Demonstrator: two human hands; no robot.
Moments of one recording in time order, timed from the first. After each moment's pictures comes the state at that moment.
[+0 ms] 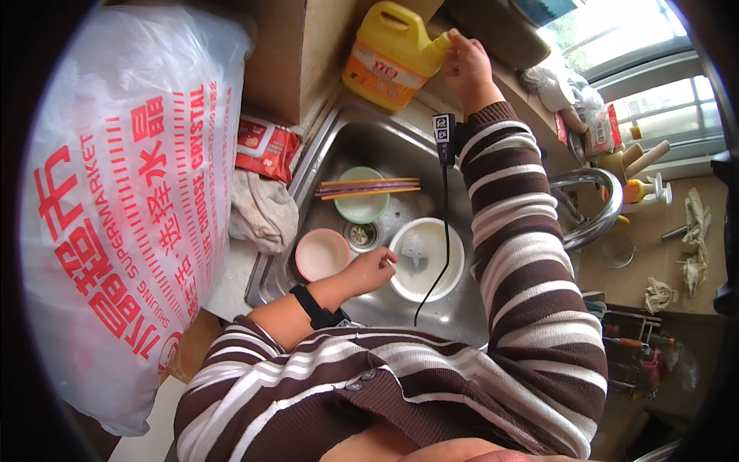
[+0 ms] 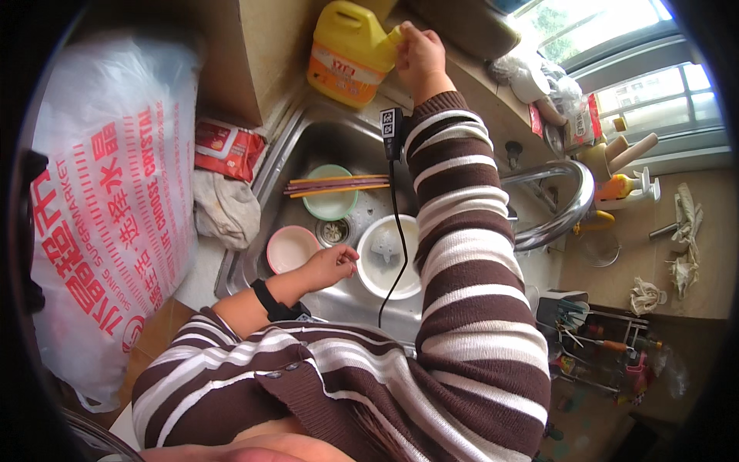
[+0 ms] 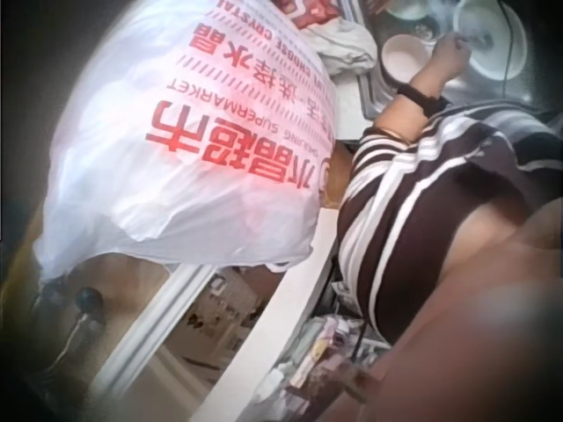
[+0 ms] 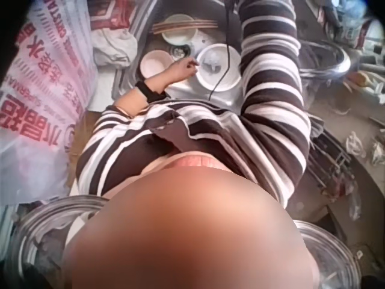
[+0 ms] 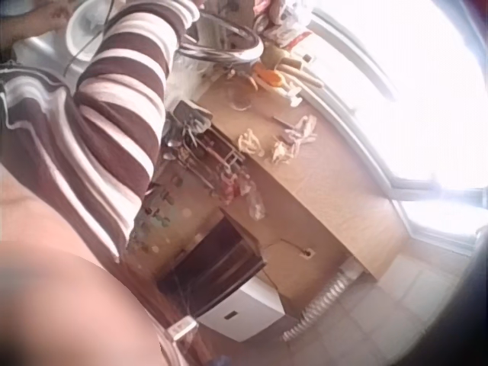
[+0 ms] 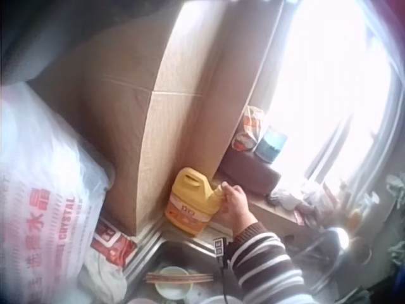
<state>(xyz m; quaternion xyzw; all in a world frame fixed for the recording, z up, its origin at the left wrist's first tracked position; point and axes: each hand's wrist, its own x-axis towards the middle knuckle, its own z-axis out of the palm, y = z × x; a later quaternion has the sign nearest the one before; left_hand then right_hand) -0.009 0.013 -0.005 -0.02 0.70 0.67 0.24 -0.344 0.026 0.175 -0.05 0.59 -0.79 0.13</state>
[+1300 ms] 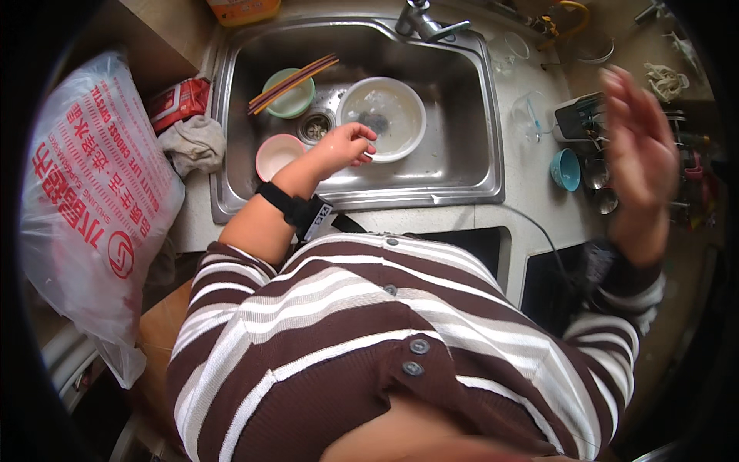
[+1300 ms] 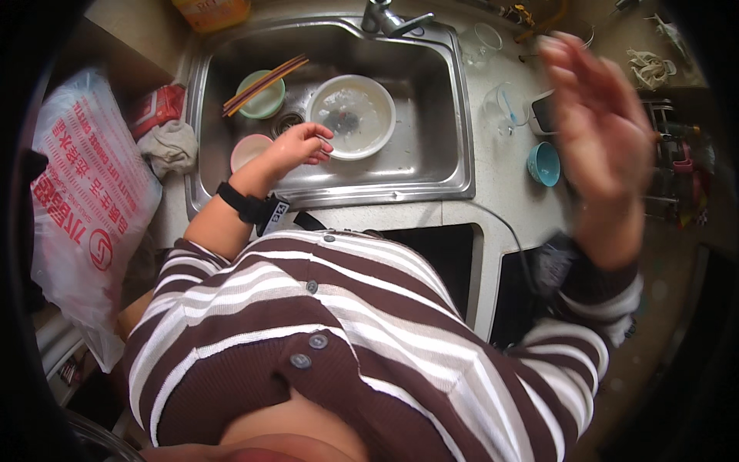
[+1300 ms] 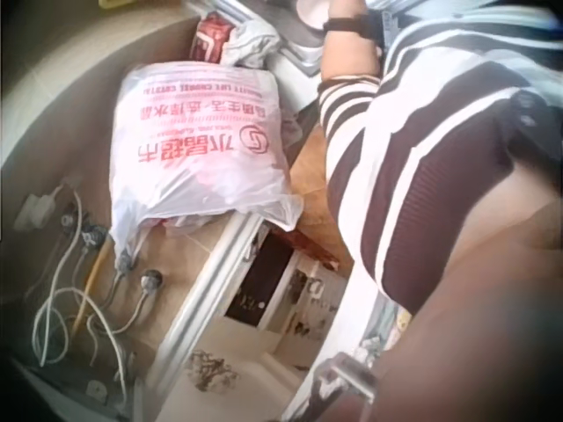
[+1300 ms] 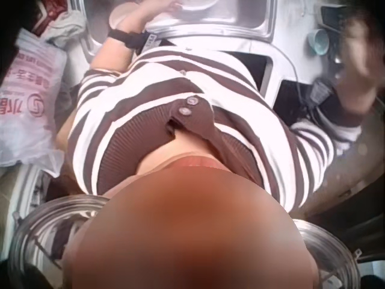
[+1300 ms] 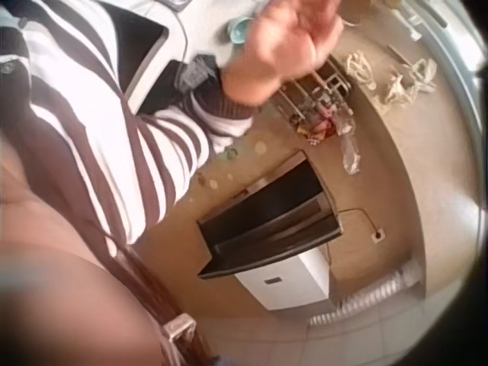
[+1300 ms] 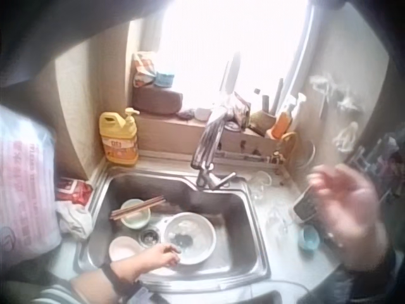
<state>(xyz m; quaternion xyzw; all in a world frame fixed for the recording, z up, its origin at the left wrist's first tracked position) 0.011 0.086 0.054 -0.01 0.66 0.64 0.38 0.031 0.401 0.327 -0.07 0.33 -0.92 0.22</state>
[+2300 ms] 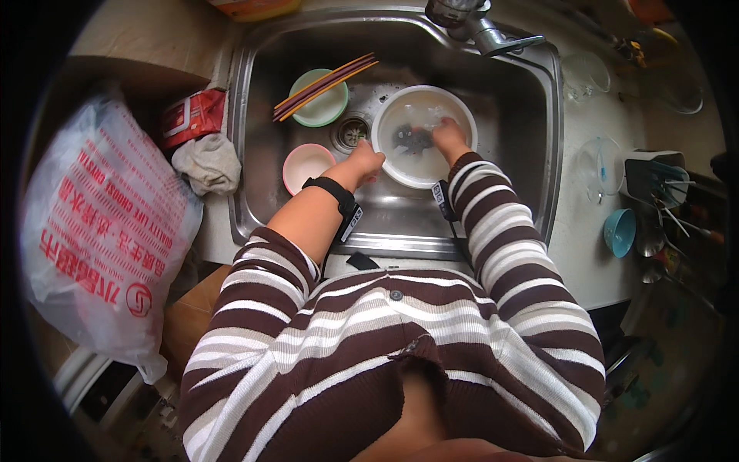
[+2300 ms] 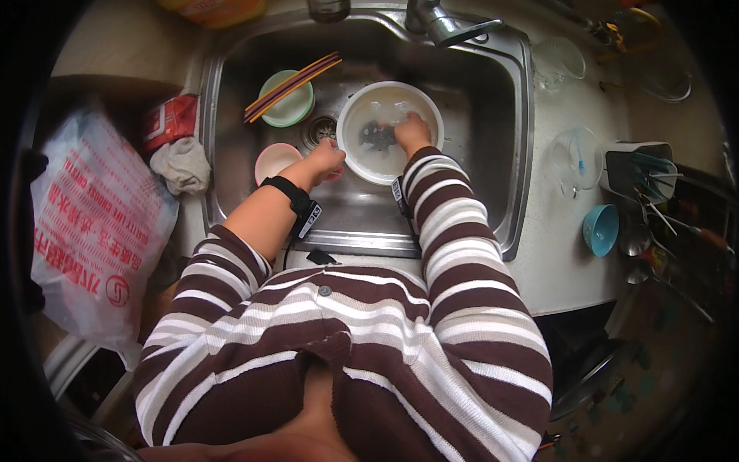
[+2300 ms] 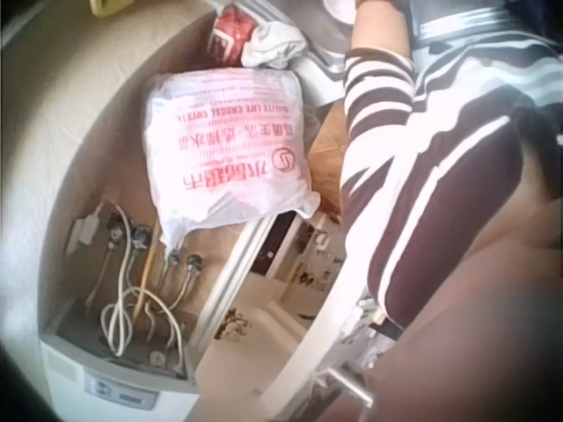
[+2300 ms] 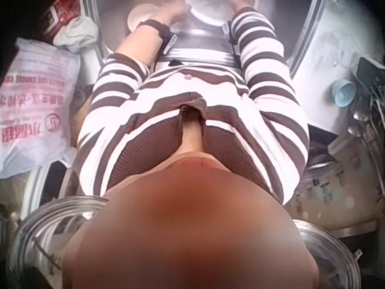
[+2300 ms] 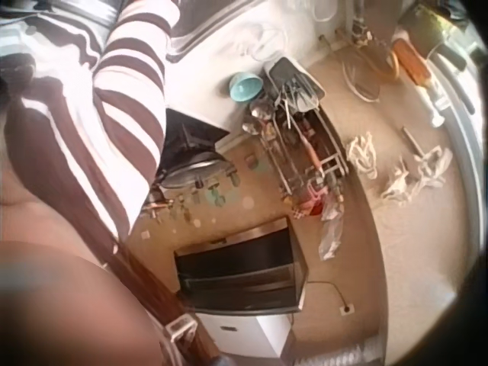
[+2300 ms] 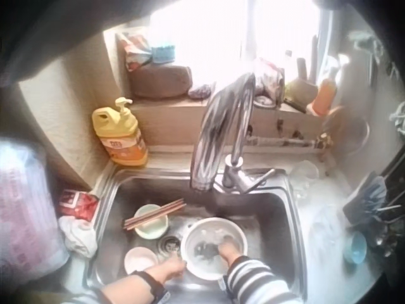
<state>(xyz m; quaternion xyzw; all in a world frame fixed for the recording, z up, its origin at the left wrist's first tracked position) -0.044 0.097 -0.073 -0.32 0.72 0.49 0.38 -0.100 0.283 -0.125 0.18 0.89 -0.36 0.22</state>
